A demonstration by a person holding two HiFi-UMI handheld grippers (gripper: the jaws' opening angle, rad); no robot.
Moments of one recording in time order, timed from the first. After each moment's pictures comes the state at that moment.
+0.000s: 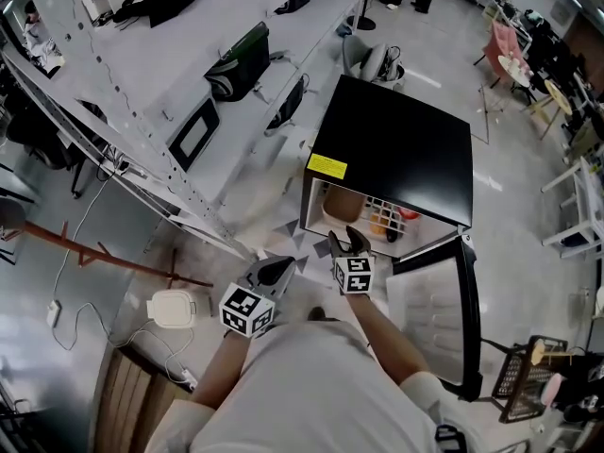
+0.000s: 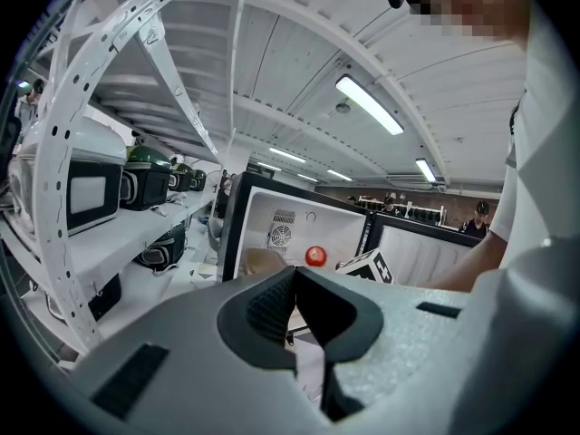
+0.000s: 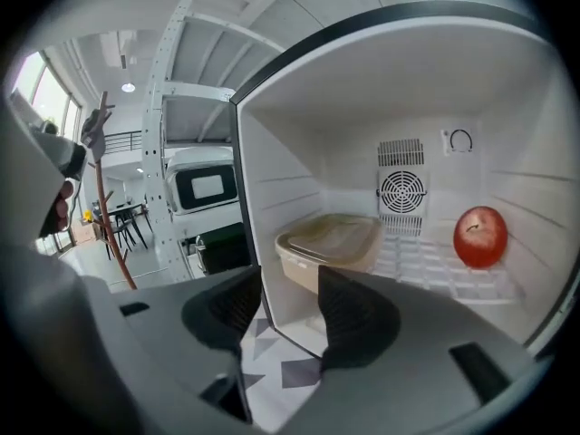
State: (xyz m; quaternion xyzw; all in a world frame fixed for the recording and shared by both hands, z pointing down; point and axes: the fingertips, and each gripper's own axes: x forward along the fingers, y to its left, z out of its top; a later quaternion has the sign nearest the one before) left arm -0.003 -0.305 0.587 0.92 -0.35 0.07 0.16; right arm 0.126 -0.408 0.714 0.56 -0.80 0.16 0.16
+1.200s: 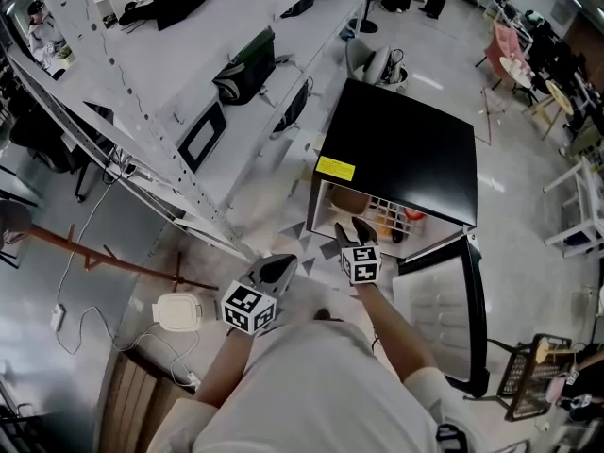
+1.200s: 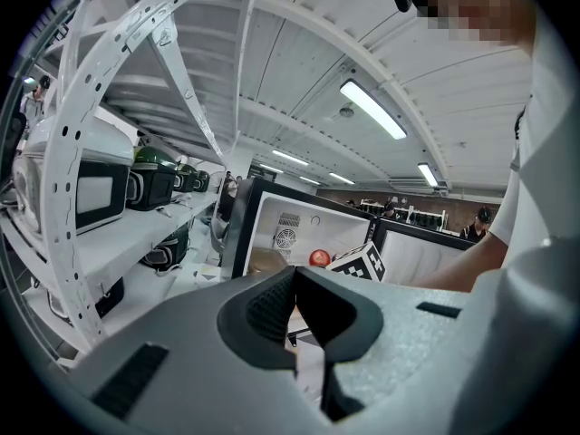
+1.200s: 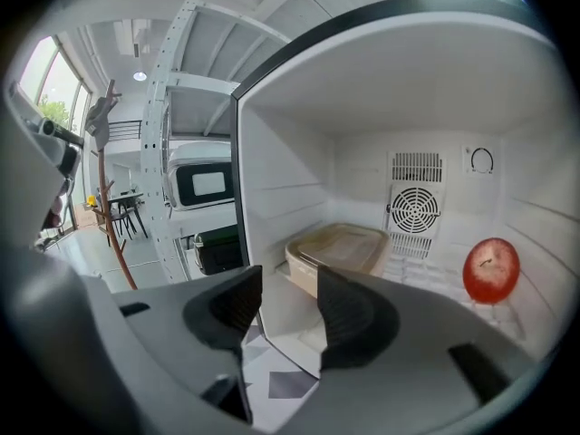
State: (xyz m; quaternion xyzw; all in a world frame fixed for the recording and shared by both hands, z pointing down) left arm -0.020 -0.313 0.583 0.92 -0.35 0.06 0.17; right arm 0.120 -0.434 0.701 0.55 -0.81 0.12 0.18
